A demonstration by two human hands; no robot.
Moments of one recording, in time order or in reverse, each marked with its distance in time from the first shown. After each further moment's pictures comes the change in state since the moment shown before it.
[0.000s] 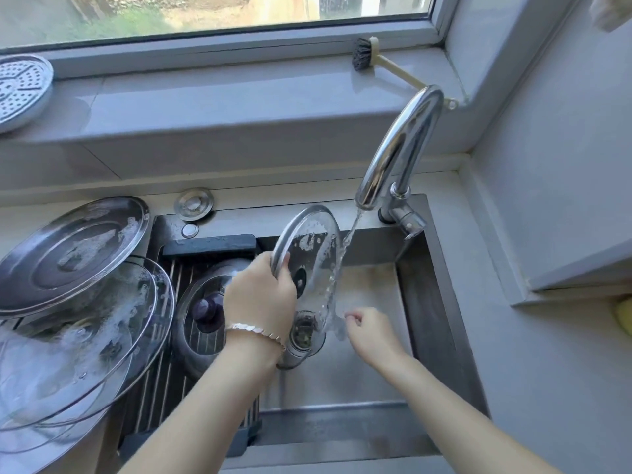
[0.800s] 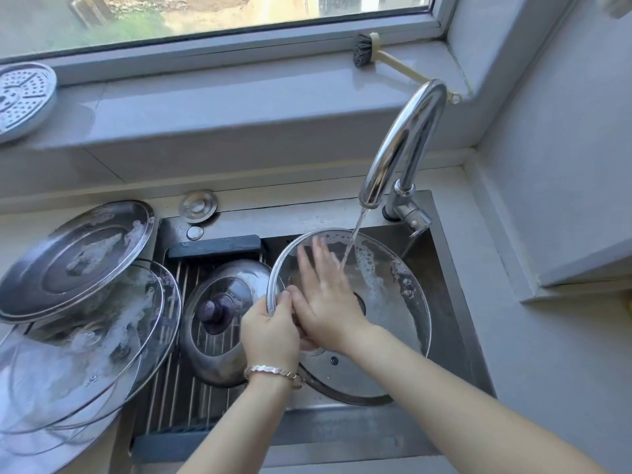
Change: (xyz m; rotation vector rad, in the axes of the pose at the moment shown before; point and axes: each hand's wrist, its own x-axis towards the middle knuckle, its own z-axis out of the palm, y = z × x) left_hand -0.027 -0.020 0.025 -0.675 -0.018 -0.490; right_hand -0.005 -0.073 0.009 -0.279 0.097 -0.645
